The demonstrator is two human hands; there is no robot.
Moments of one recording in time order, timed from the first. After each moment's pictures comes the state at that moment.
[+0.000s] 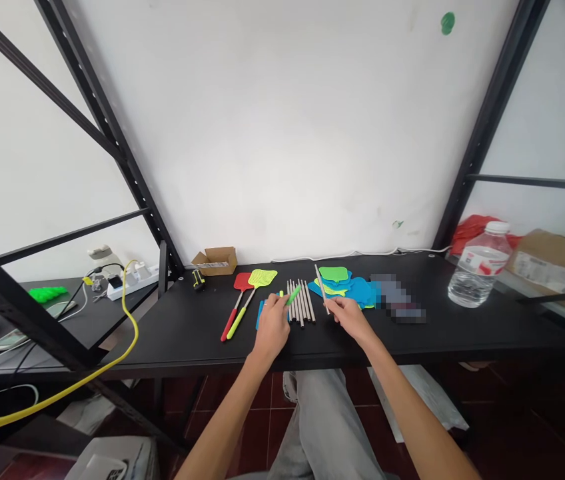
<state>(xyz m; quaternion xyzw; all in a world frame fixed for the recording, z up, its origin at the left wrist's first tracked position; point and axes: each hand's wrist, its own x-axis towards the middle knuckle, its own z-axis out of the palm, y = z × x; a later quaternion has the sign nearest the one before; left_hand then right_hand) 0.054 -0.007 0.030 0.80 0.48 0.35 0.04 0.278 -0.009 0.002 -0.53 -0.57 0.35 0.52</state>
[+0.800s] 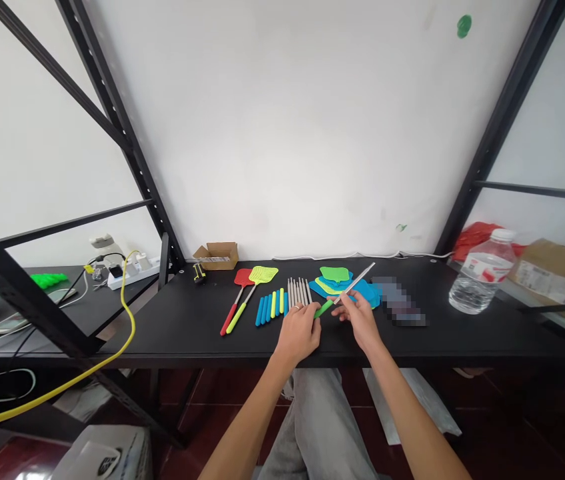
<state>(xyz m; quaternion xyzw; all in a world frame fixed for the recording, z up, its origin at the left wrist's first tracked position) 0.102 -0.023 0.012 0.86 0.40 0.32 -0.02 0.280 -0.015 -0.002 -0.43 -0.44 0.42 0.67</state>
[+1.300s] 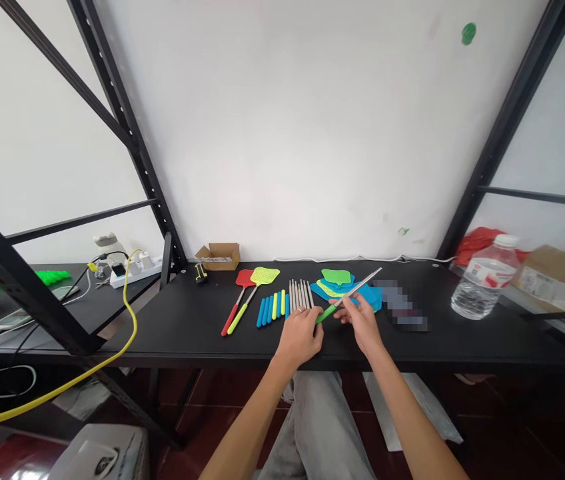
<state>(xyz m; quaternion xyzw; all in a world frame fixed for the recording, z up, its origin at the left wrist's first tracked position) 0.102 -0.026 0.014 0.86 0.41 0.30 -0.02 0.280 -0.017 -0.001 -0.43 -0.43 0.42 0.67</state>
